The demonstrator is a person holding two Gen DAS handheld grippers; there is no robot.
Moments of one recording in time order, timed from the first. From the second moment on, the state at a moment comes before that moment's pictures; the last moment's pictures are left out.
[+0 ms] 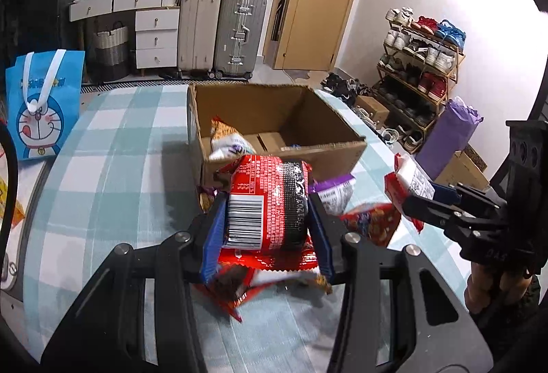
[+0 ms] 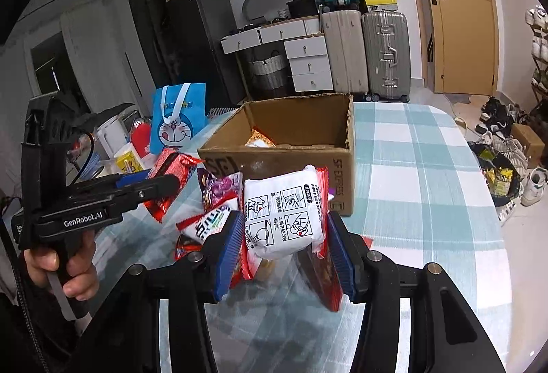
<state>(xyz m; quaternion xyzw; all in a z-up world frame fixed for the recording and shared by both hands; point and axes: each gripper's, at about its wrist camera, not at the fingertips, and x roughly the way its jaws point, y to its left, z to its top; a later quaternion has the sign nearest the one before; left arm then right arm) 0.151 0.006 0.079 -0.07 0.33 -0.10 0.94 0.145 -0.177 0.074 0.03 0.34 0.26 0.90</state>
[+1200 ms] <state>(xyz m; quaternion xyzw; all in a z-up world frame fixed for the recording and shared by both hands) 0.258 0.002 0.082 -0.06 0.33 -0.08 0.94 0.240 -0.148 0.085 0.04 0.33 0.26 0.91</state>
